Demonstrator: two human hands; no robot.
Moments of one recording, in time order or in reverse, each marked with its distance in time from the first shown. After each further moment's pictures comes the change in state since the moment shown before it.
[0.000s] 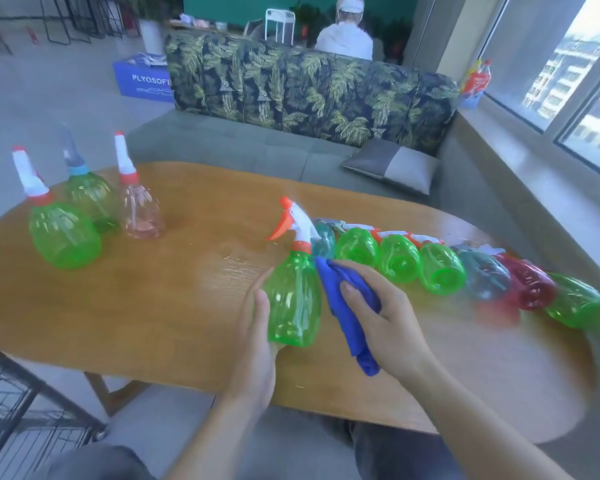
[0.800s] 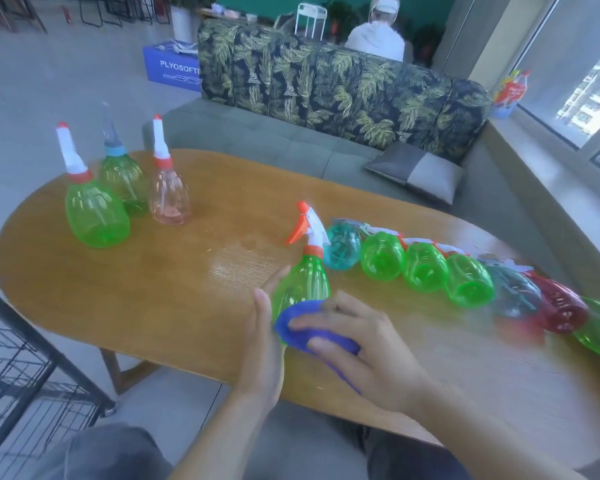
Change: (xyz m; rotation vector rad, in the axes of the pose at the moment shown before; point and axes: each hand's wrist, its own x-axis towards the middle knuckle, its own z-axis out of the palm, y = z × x) left_hand 0.003 -0.002 -0.023 -0.009 0.001 -0.009; right_hand -0.002 -0.007 0.032 -0.340 -0.360 -0.523
